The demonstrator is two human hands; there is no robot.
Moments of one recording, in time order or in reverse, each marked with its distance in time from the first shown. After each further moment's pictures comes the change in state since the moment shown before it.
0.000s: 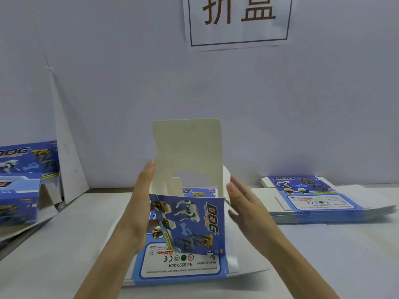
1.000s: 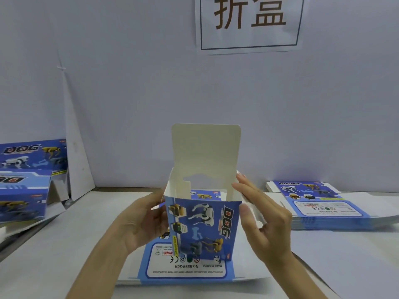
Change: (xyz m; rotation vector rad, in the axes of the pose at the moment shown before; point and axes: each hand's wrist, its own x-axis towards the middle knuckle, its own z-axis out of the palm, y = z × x) left_hand 0.026 -0.019 -0.031 -0.292 -0.200 -0.360; right_hand -0.005 0.014 -0.005 -0.687 0.262 -0.953
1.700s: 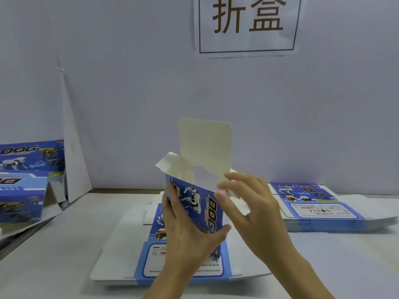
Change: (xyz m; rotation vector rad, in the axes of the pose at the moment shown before) left_hand 0.012 -0.085 0.060 0.813 0.397 0.874; right_hand 0.026 -0.031 -0.003 -0.252 -0.143 0.057
